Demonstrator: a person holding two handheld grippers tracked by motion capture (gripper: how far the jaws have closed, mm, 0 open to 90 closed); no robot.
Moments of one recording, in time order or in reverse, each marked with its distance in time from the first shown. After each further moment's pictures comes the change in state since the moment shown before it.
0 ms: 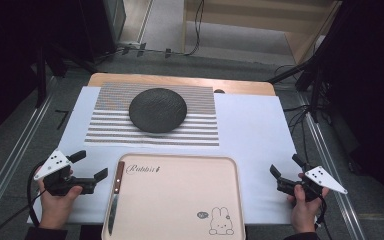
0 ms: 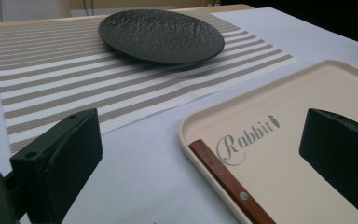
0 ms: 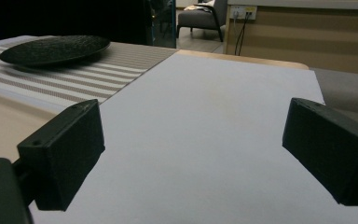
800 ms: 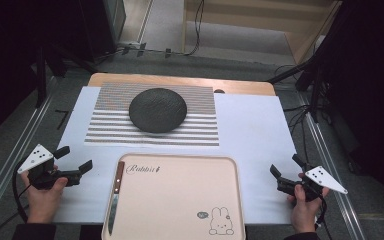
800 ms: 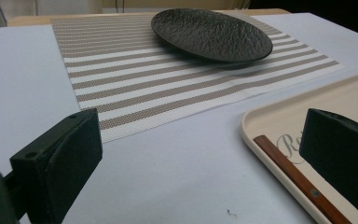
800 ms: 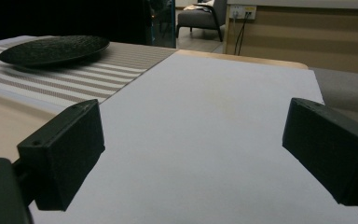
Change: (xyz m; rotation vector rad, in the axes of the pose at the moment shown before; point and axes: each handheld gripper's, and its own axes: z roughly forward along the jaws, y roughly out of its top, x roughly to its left) left arm 0.044 -0.008 -0.008 -0.008 0.089 -0.052; right arm -0.001 0.000 0.000 -0.001 -0.003 -0.002
